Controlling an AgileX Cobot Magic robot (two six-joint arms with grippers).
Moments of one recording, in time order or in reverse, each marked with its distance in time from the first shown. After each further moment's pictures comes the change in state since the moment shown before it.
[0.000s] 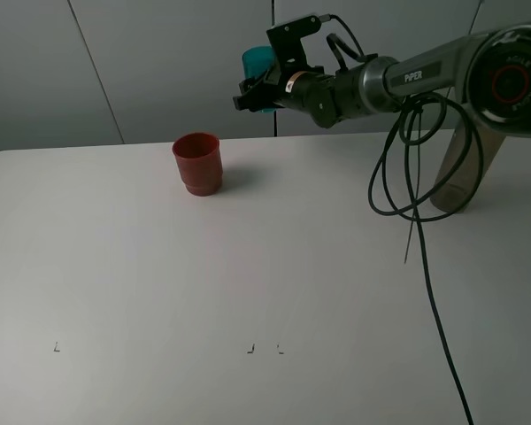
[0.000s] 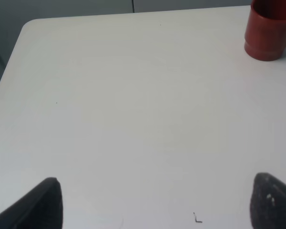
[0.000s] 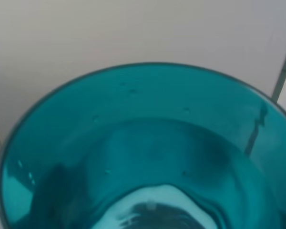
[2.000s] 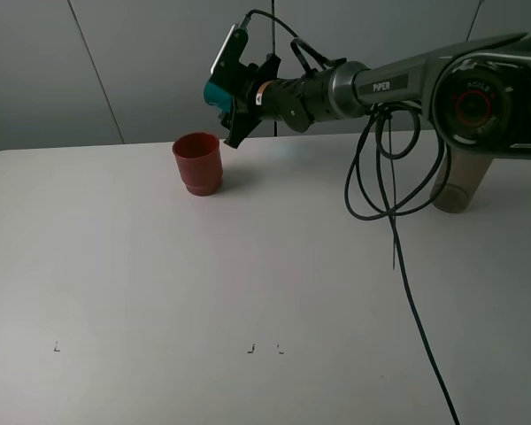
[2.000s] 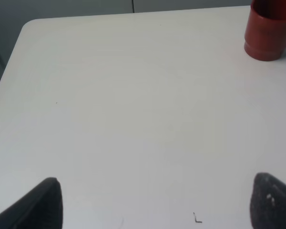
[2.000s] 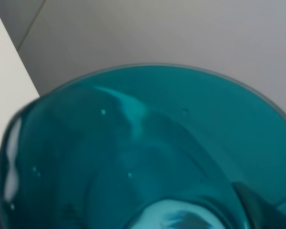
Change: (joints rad) left arm 0.000 0.000 0.000 0.000 0.000 0.000; right arm 0.076 0.039 -0.093 -0.154 0.159 -0.523
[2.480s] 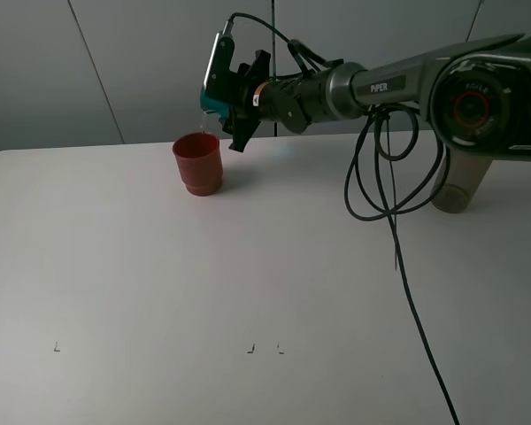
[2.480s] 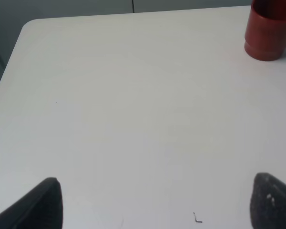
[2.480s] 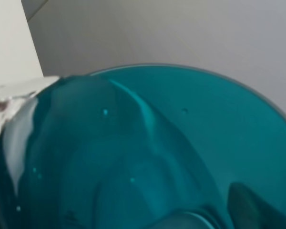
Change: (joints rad) left arm 0.000 0.000 0.000 0.000 0.000 0.000; right arm 0.010 0.000 0.000 0.000 0.001 -0.201
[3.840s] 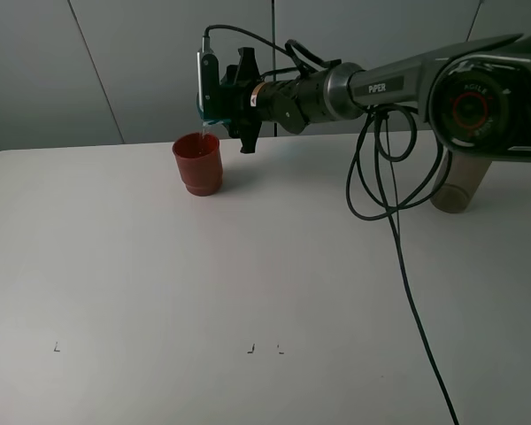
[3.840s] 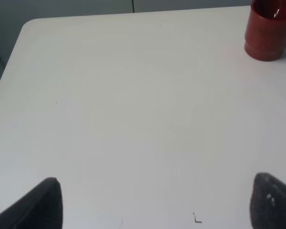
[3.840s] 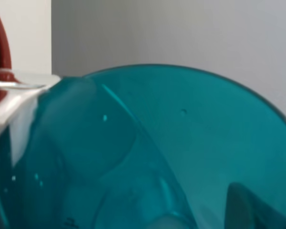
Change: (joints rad) left arm 0.000 0.000 0.000 0.000 0.000 -0.007; right arm 0.007 0.000 0.000 0.000 0.000 -0.329
